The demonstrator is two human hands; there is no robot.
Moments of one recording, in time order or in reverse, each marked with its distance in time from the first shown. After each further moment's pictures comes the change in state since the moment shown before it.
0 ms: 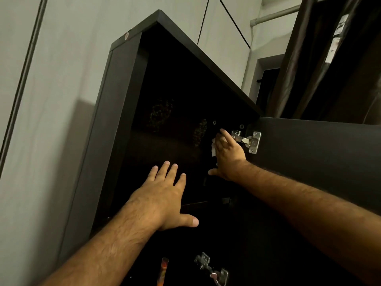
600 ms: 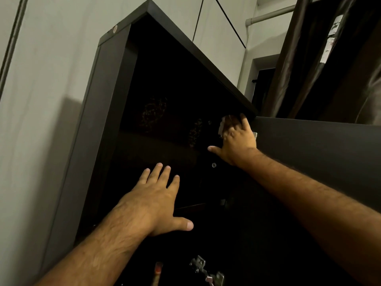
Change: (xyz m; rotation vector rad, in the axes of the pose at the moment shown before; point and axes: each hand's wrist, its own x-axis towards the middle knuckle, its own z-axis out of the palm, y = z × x) left_hand 0.000 0.000 -0.004 -0.010 -0.048 -0.005; right_hand 0.007 0.043 0.007 0.404 0.109 0.203
